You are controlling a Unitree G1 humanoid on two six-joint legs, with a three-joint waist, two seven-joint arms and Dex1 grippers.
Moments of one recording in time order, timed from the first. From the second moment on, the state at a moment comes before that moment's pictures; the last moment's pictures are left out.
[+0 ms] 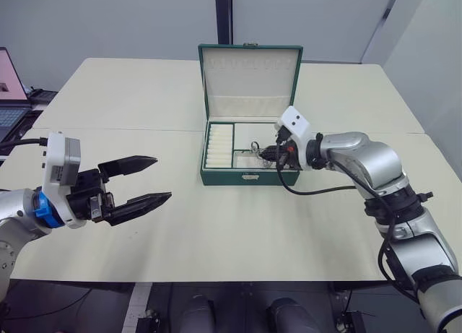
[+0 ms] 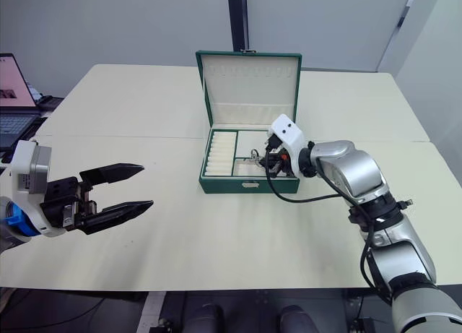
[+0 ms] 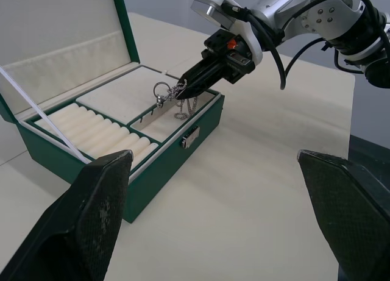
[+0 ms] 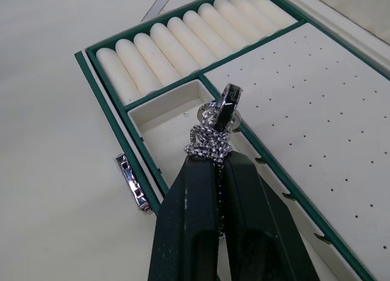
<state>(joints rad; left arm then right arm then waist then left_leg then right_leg) -0.01 0.94 0.56 -0.42 -0.92 0.65 -1.08 -0.88 -0.49 0.29 0.02 0.32 0.93 0.76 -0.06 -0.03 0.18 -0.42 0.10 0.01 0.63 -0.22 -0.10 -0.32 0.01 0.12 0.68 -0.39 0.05</state>
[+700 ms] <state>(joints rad) -0.01 0.95 0.55 -0.40 -0.89 0.67 -1.02 -0.74 -0.65 0.13 -0.24 0.40 1.03 0.81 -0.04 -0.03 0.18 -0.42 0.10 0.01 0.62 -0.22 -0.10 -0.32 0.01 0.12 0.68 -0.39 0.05</state>
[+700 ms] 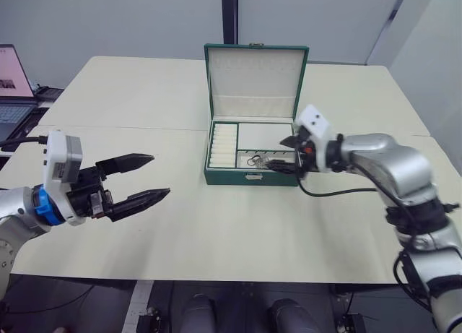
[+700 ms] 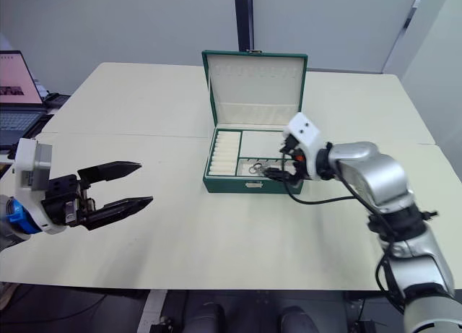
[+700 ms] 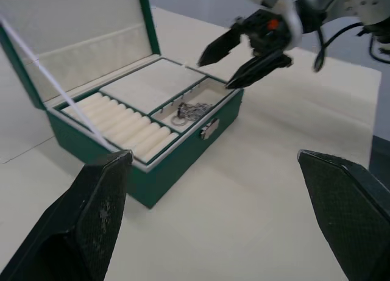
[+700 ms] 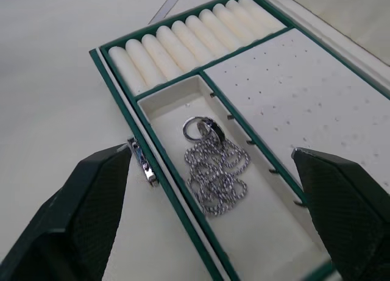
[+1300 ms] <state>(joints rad) 0.17 0.89 0.61 -0.30 -0.76 0.48 -1.15 0.02 -0.82 -0.38 -0.73 0.69 1.13 0.84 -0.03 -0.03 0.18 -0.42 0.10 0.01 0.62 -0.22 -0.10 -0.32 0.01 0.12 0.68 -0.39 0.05</state>
